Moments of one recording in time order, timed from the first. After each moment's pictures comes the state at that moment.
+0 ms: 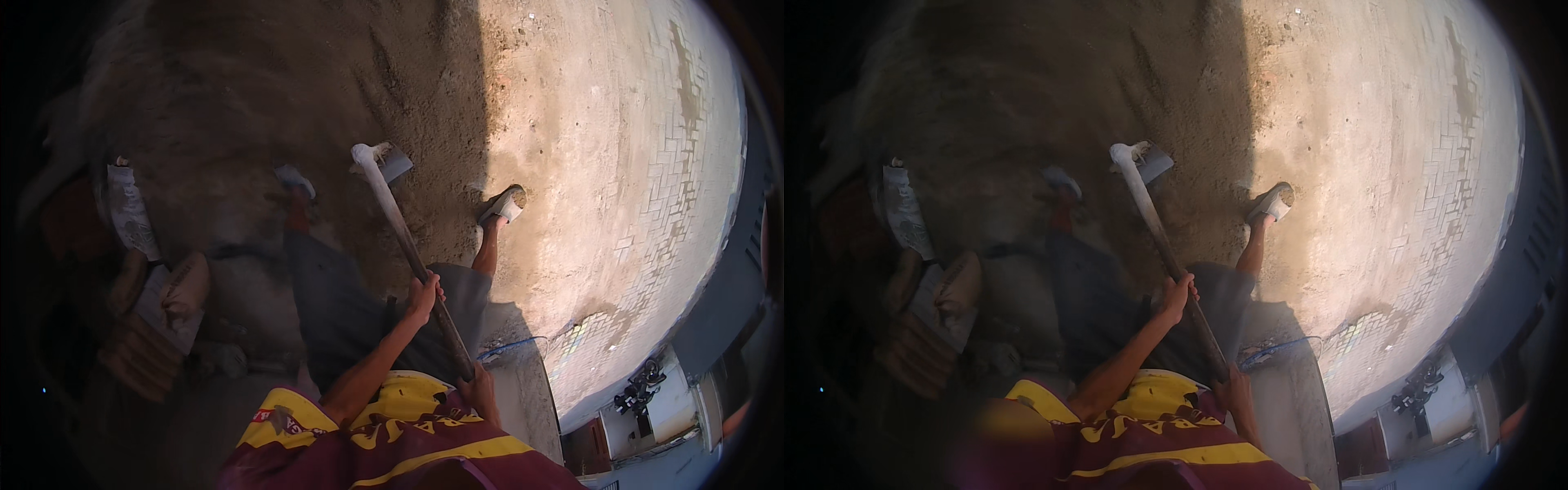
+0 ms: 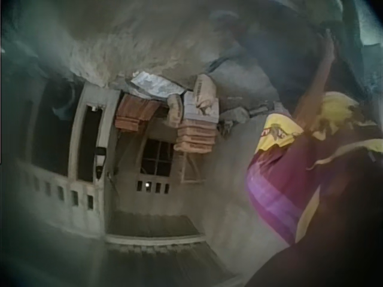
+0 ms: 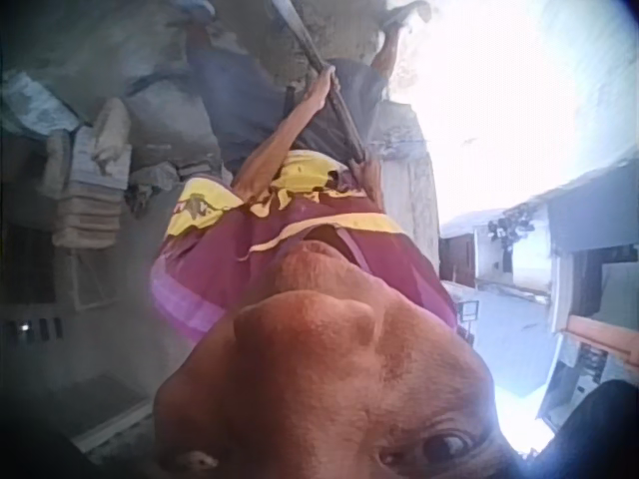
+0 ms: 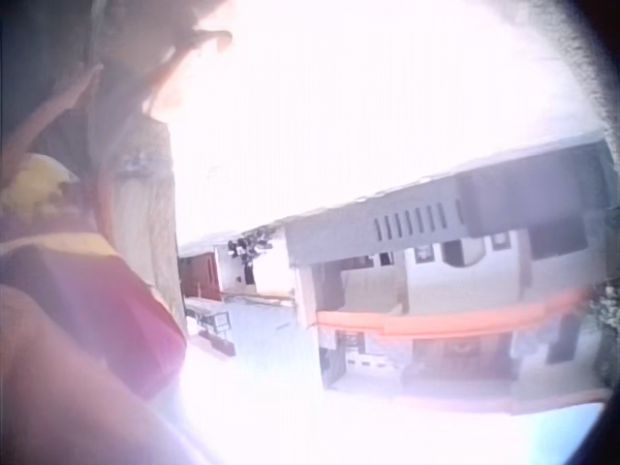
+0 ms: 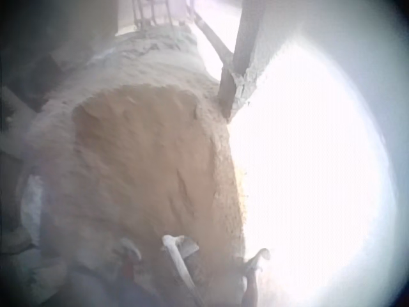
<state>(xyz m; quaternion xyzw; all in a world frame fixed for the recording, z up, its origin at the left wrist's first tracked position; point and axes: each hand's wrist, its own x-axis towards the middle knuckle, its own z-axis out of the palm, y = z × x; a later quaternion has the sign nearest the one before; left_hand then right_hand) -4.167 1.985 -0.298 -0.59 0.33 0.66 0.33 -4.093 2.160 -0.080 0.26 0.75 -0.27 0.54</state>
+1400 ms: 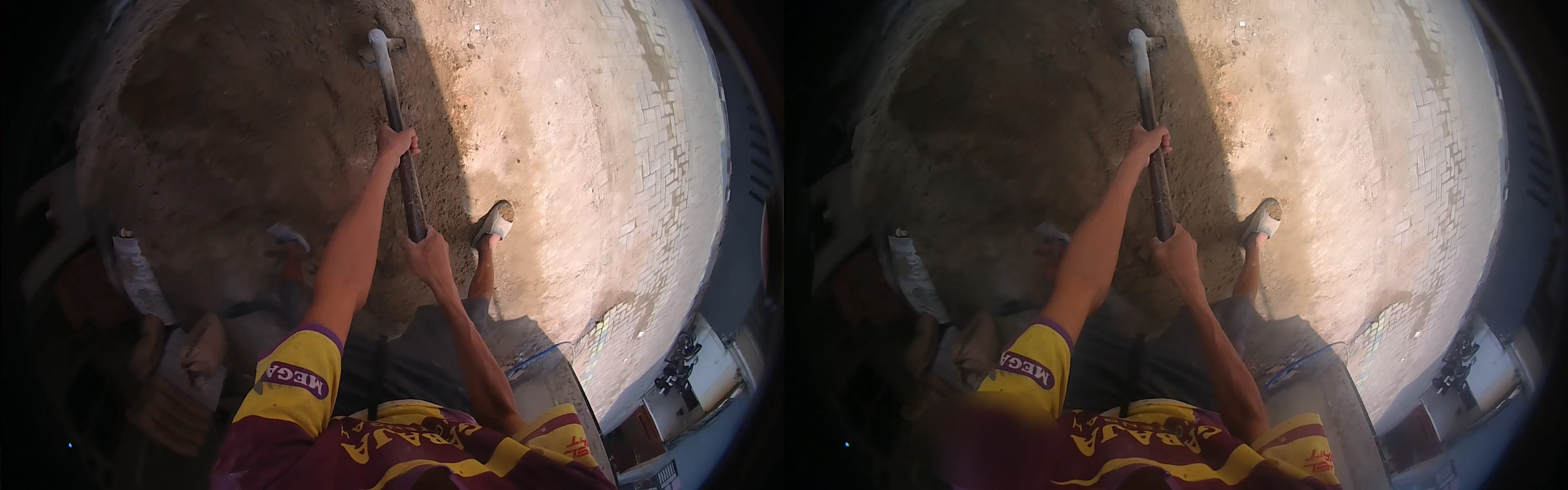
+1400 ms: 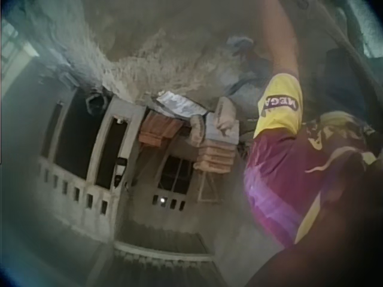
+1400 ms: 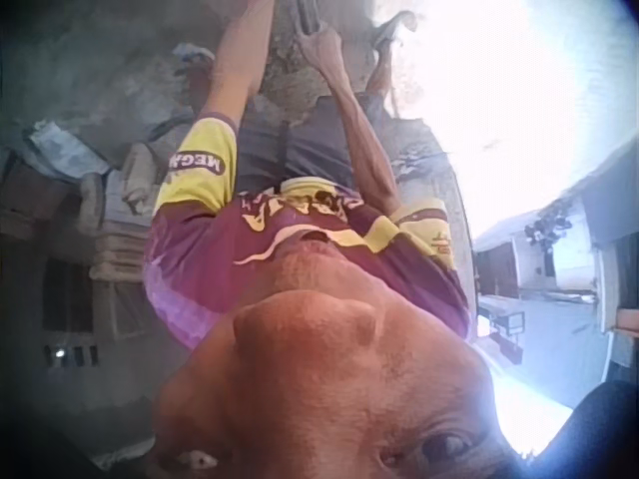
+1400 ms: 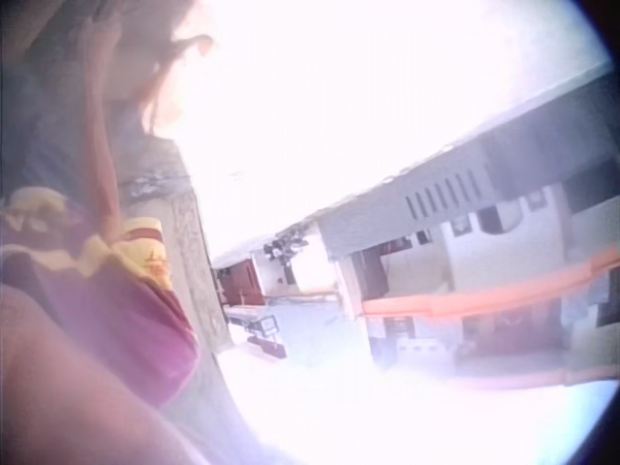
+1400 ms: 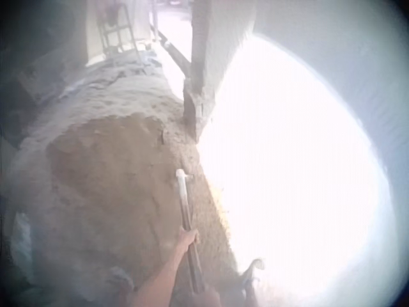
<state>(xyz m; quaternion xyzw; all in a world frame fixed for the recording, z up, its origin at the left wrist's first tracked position) -4.591 1.957 -0.442 -0.36 0.63 0.59 0.36 -4.397 2.053 -0.268 0.31 0.75 -0.46 0.36</state>
